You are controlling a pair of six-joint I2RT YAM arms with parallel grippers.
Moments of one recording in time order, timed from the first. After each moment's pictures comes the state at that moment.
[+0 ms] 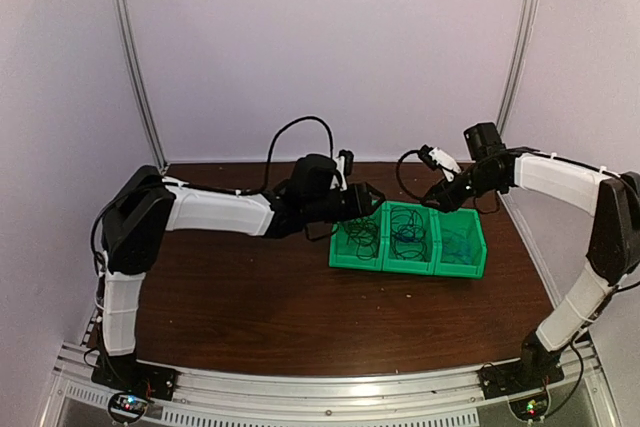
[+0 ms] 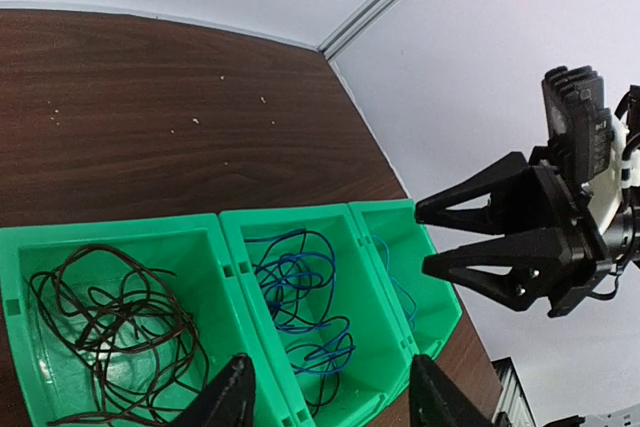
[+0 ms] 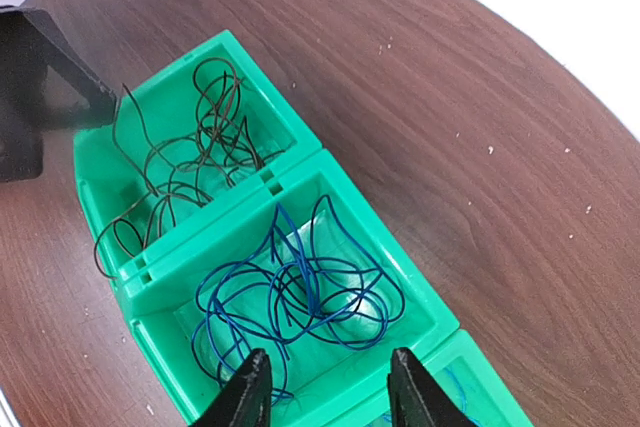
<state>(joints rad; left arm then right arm) -0.92 2.14 1.53 0.30 0.10 -0.77 0.24 1.61 1.21 -0.50 -0.41 -0.39</state>
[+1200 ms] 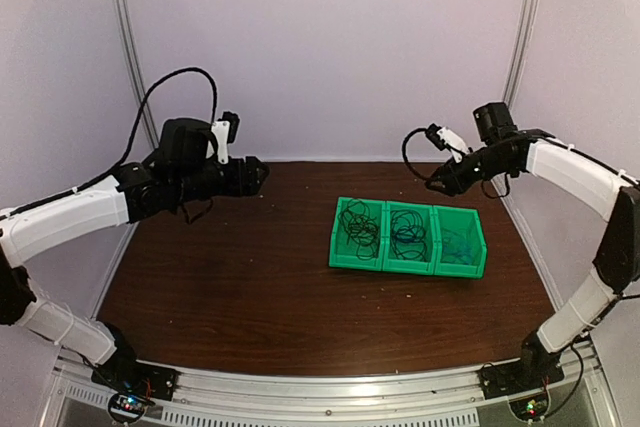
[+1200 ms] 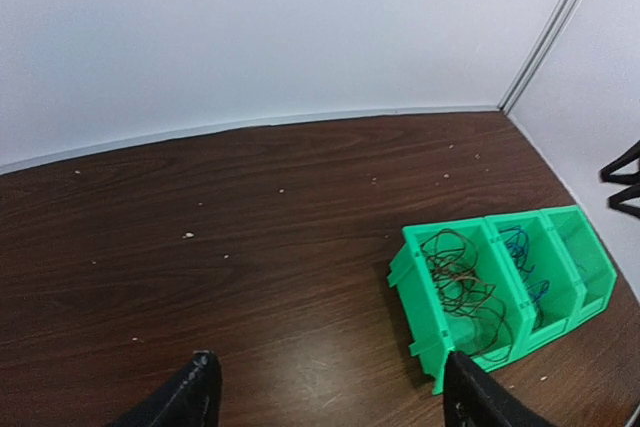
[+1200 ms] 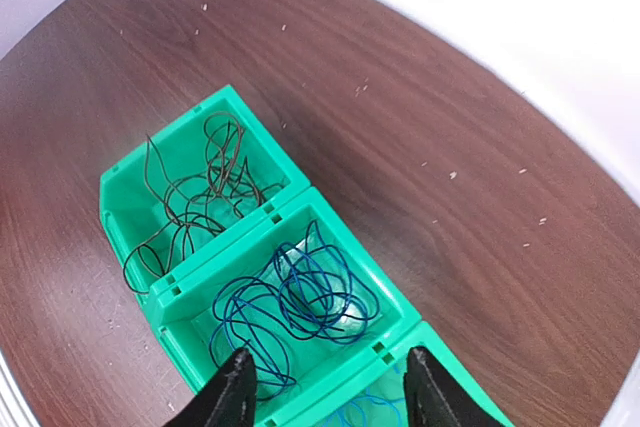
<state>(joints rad) -0.71 1.33 1.11 -0.19 -0.18 -0.34 0.24 1.56 1.34 -0.63 -0.39 -0.36</state>
